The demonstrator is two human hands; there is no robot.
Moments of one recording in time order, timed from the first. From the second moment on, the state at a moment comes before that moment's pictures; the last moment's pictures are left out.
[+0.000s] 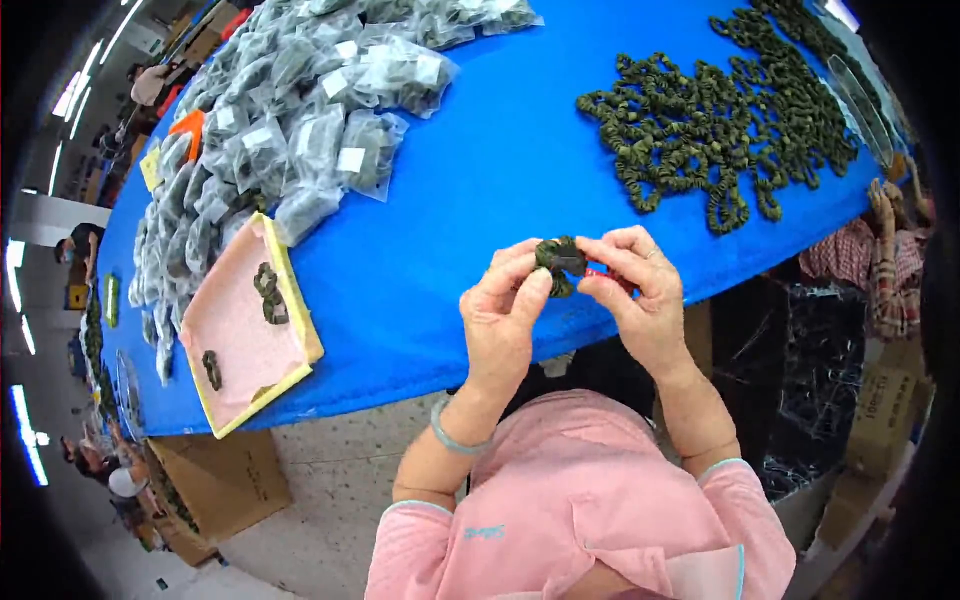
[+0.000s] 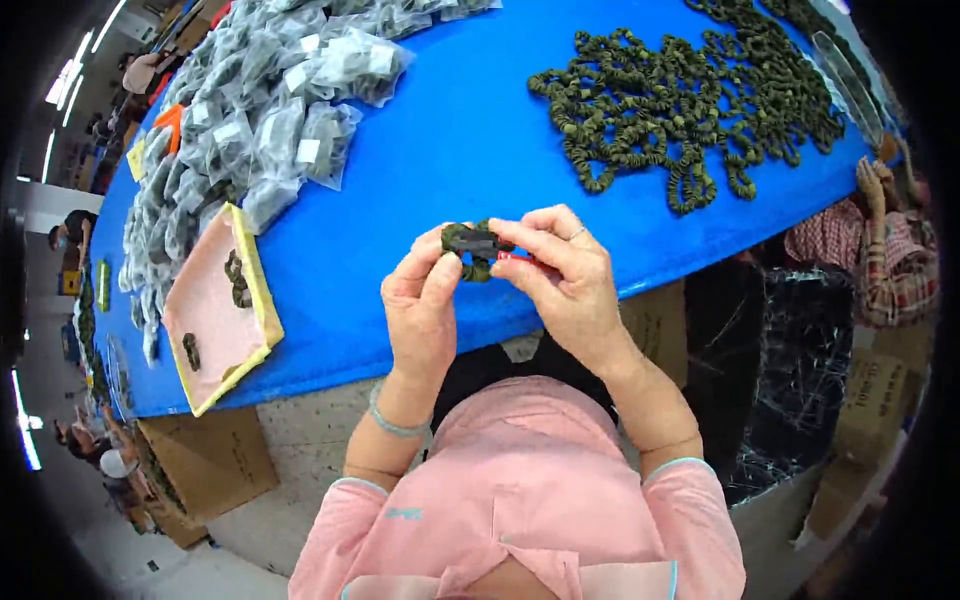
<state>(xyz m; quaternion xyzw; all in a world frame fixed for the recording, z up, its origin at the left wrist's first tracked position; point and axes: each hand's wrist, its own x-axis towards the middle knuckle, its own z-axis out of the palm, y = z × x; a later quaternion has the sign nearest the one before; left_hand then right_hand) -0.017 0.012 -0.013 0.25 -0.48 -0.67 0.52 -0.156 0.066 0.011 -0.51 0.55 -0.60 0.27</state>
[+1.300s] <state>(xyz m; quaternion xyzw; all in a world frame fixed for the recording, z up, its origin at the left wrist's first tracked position) -0.009 0.008 0.009 0.30 -0.79 -0.23 0.48 -0.175 0.055 0.010 -0.56 0.49 -0.57 0.35</state>
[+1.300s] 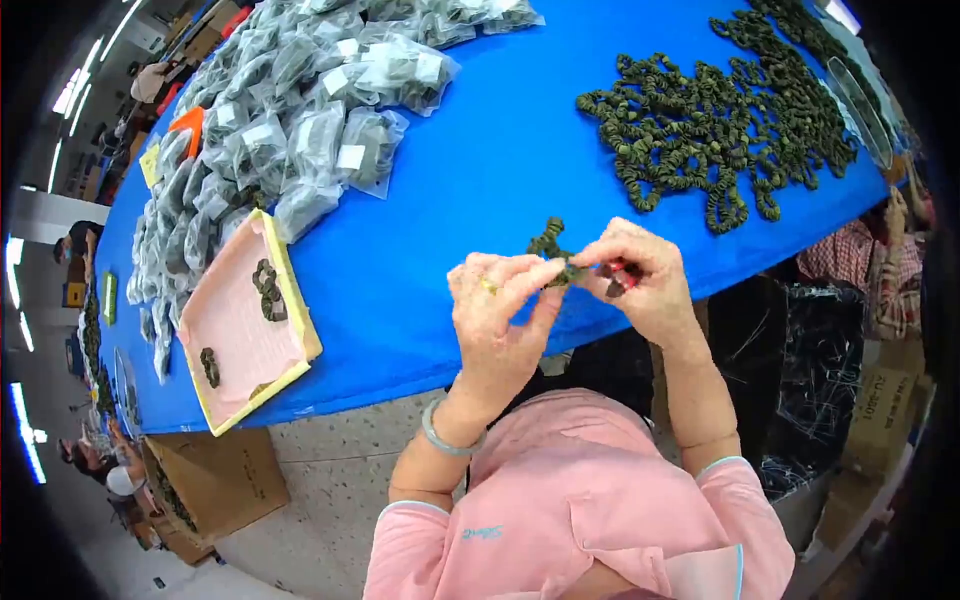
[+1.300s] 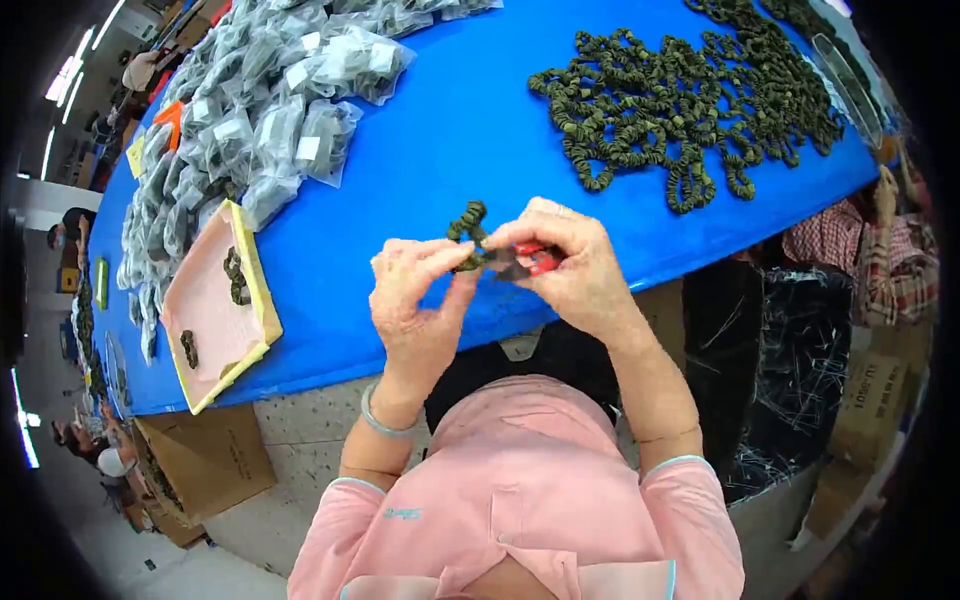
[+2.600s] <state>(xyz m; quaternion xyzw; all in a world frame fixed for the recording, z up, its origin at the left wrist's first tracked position) -0.003 0.016 0.002 0.35 -0.46 -0.71 0.39 -0.166 0.054 0.003 -0.55 0.52 -0.59 0.28</state>
